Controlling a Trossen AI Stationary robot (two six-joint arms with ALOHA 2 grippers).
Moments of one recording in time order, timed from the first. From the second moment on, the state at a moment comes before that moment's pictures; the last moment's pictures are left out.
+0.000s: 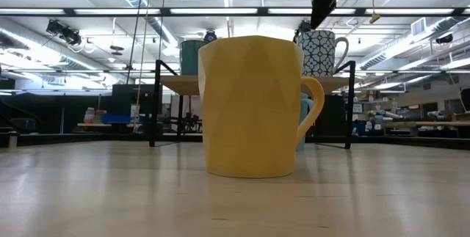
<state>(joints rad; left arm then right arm) -0.29 1.38 1.39 -0.78 -0.32 -0.50 -0.52 1.55 1.87 -1.42 0.04 -0.21</state>
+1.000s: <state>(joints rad) -0.29 1.38 1.39 -0.78 -0.32 -0.50 0.67 1.48 1.78 -1.56 0.04 0.62</state>
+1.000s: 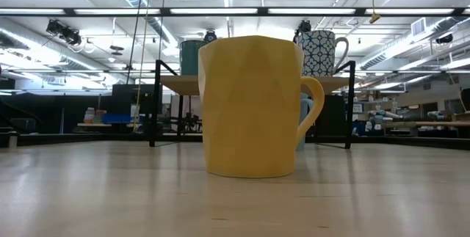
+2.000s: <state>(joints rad) -0.29 1.38 1.39 -0.78 -0.32 -0.50 0.87 1.48 1.15 -1.16 -0.23 0.74</state>
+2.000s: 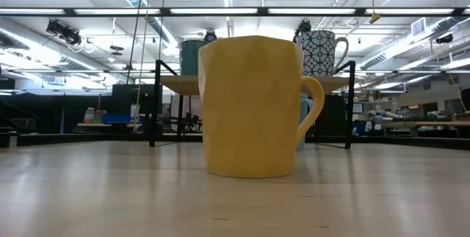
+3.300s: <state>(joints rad) -0.29 1.38 1.39 -0.78 -0.32 -0.51 0.74 1.48 1.02 -0.92 0.27 1.07</state>
